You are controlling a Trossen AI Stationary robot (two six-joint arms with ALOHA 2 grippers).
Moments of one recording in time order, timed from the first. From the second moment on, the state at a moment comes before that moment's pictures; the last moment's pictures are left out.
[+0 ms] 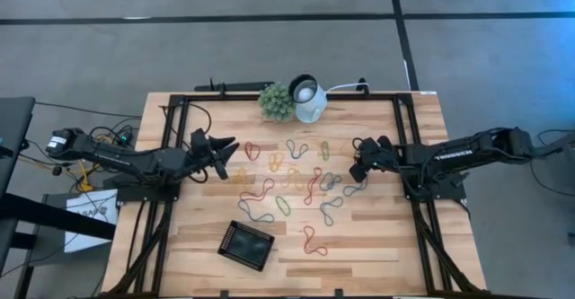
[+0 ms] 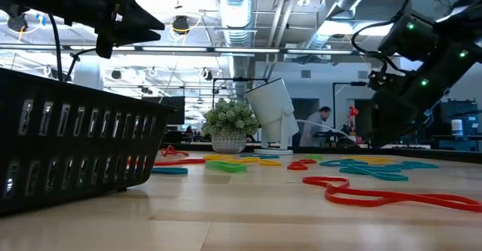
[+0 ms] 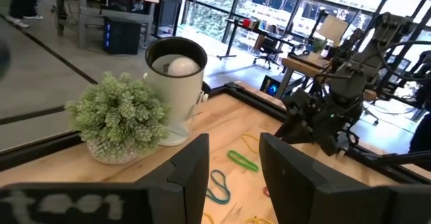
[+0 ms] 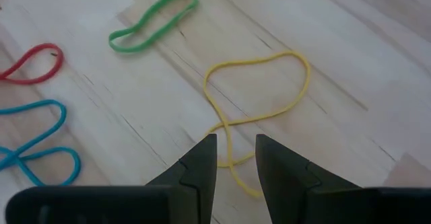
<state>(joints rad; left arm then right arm) -0.16 0.73 0.31 0.37 -0.72 -0.35 -0.10 1.06 0.26 -0.18 0.40 0.50</state>
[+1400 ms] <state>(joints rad) -0.10 0.73 0.31 0.38 -0.69 -0.35 -0.19 1.04 0.40 0.19 0.32 0.21</state>
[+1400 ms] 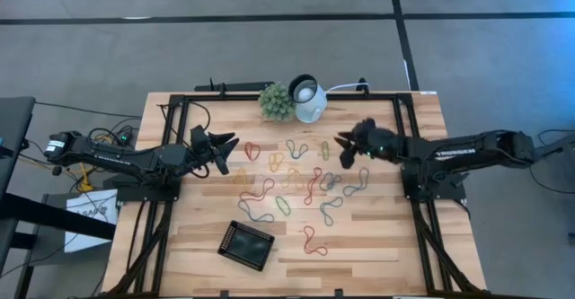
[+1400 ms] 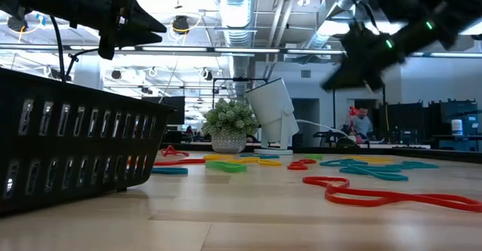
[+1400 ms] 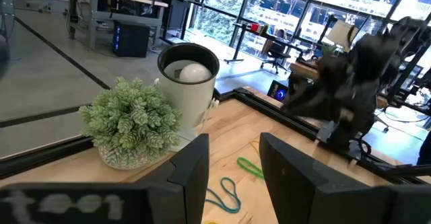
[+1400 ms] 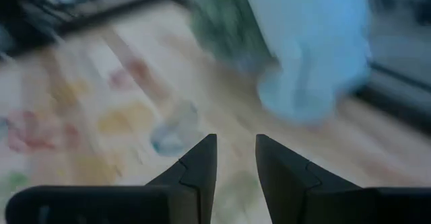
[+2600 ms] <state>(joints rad) -0.06 0.74 0.31 0.41 -0.72 -0.35 -0.37 1.28 0.45 0.46 0.15 0.24</state>
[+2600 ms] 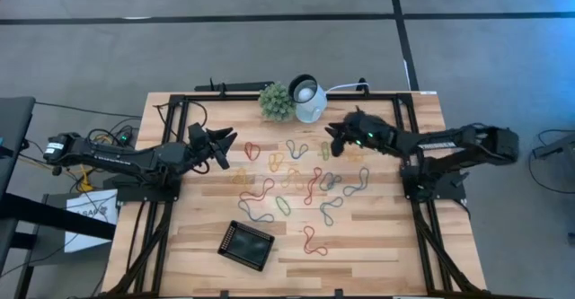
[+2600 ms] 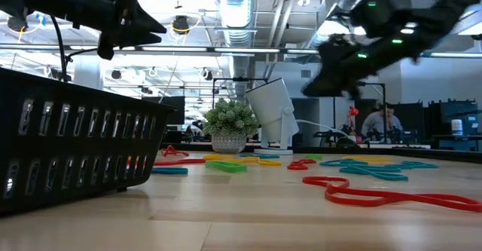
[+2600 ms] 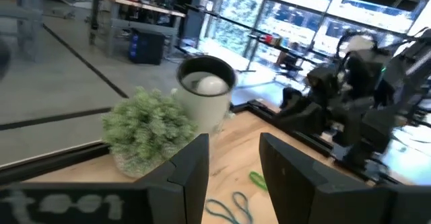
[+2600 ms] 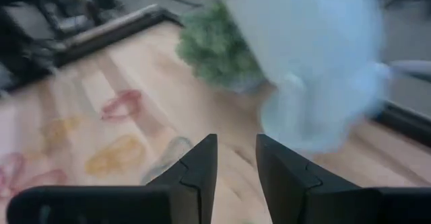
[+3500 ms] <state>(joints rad) -0.03 0.87 0.31 0.36 -0.63 -0.46 -0.26 1.48 0.56 -0.05 0.07 0.14</state>
